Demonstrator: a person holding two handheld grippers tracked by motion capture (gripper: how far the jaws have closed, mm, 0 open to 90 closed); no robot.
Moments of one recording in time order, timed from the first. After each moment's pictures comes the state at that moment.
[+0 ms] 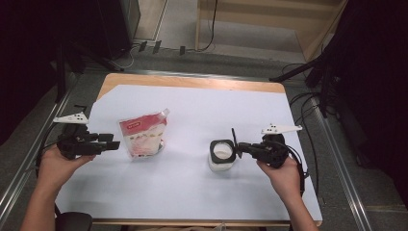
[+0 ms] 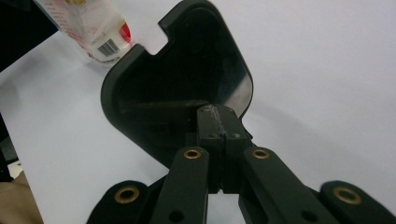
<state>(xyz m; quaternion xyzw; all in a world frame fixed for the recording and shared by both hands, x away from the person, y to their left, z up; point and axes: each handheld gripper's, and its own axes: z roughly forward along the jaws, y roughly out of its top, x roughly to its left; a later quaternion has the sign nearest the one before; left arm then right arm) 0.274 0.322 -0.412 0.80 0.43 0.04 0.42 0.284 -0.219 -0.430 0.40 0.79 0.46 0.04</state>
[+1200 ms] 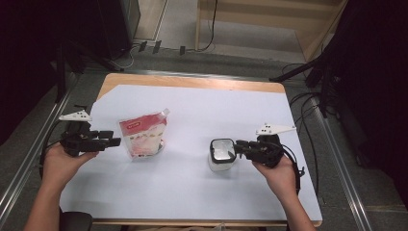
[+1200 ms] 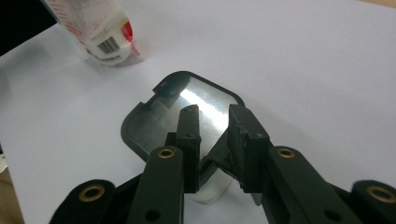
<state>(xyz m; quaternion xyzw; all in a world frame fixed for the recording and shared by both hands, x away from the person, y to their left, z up) 0.282 0.316 -0.417 0.79 0.46 0.06 0.40 0.286 -0.209 -0.433 0.37 0.80 0.46 0.06</state>
